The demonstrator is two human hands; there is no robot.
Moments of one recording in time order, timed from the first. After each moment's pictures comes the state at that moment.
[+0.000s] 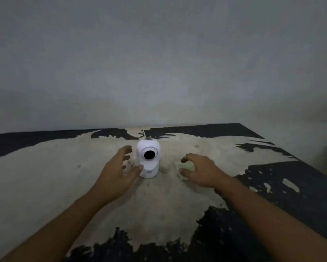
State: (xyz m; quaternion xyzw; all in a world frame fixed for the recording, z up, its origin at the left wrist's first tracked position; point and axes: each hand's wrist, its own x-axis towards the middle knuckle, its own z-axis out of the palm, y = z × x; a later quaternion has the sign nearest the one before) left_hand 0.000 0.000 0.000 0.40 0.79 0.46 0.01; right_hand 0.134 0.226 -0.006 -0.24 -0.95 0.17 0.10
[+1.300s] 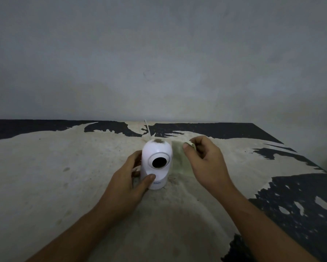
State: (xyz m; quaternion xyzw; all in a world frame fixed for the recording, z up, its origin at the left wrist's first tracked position) left_hand -0.031 0.035 -0.030 0.44 0.72 0.53 0.05; right_hand 0.081 0.192 0.016 -0.21 -0.79 0.41 0.40
